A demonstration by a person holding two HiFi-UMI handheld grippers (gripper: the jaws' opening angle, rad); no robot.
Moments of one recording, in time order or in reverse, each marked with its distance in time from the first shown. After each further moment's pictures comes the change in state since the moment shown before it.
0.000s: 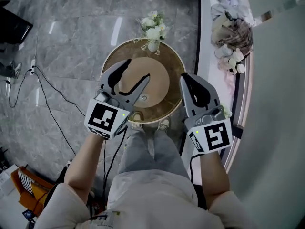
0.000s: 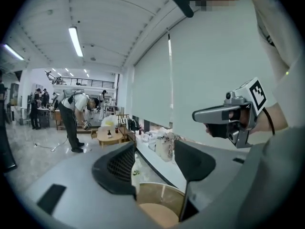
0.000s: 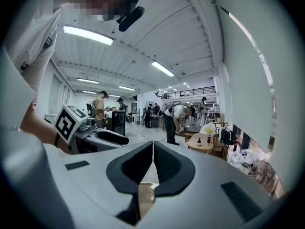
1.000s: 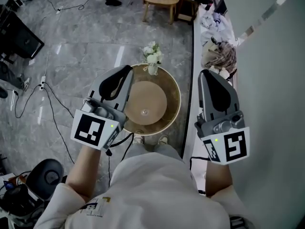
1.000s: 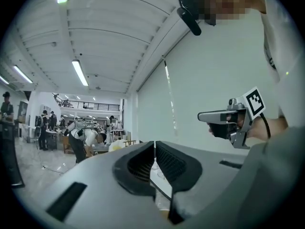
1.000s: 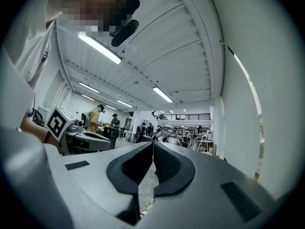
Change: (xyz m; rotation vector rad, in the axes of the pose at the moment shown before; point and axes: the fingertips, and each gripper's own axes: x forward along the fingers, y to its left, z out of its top) left arm -0.116 -0.034 0.210 0.092 -0.244 0.092; right arm -0.107 0.005 0.222 -0.148 -0.251 -0.103
